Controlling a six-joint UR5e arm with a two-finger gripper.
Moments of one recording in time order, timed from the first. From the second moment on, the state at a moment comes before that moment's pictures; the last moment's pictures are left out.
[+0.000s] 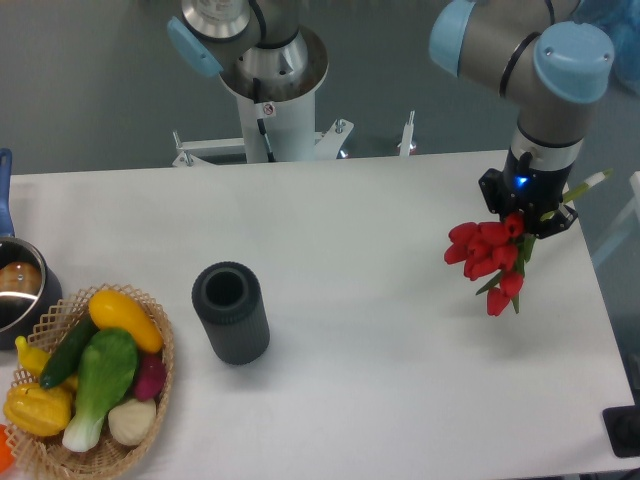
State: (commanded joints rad) arm 2.79 -1.89 -1.50 -1.18 1.54 1.49
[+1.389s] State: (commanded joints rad) arm 2.53 -1.92 -1.66 -1.10 1.49 1.18
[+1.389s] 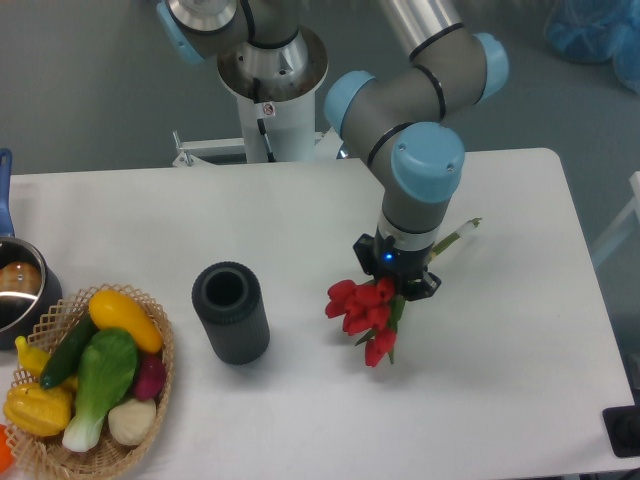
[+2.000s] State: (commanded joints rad) arm 2.55 -1.92 -1.66 -1.00 1.46 1.19
